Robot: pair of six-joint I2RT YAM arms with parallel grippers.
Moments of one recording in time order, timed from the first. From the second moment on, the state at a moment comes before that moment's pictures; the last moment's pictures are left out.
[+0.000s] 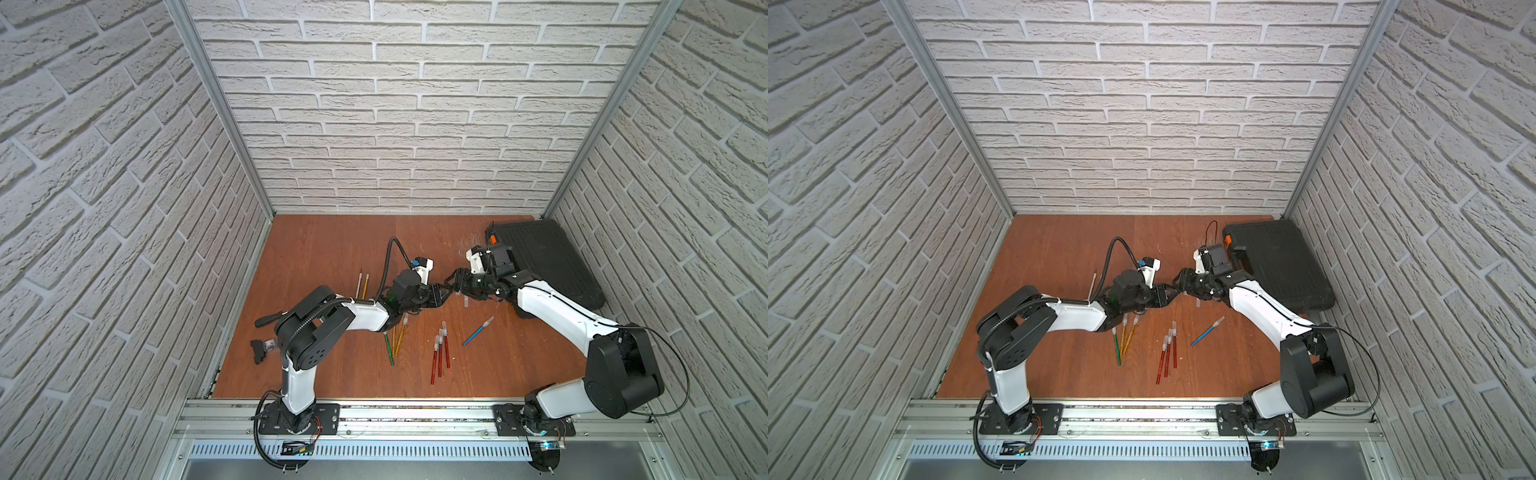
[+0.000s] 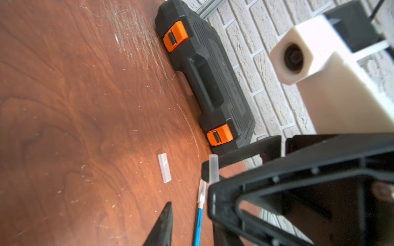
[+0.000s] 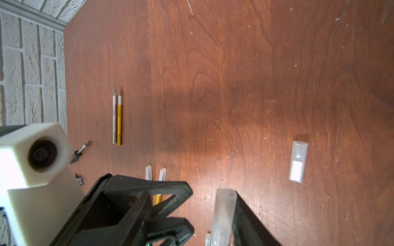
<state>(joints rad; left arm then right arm) -0.85 1.89 0.94 0.63 0.29 -0.84 0.29 1.45 0.97 -0.44 -0.29 0.65</state>
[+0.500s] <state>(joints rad) -0.87 1.97 0.97 0.74 0.34 -0.91 0.28 1.45 0.97 -0.42 -0.29 0.67</state>
